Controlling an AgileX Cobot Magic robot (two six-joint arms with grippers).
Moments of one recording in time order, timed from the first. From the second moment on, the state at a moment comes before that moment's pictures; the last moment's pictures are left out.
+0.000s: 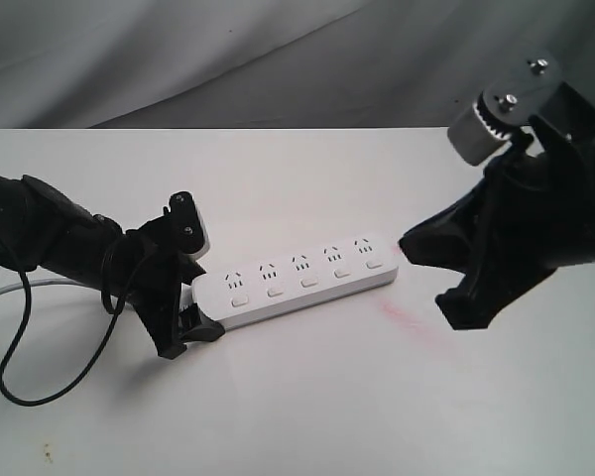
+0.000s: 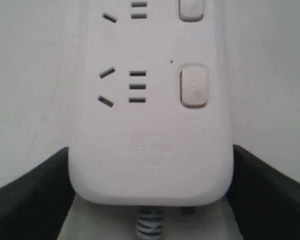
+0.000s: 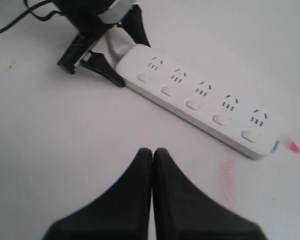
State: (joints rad) left arm -0.14 2.00 -0.96 -1.13 0.49 1.95; right arm 0.42 1.19 -0.84 0.62 0.68 -0.86
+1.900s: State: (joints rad) left arm -0.14 2.00 -0.96 -1.13 0.49 1.95; right arm 0.57 1.85 -1.24 0.81 0.64 -1.61
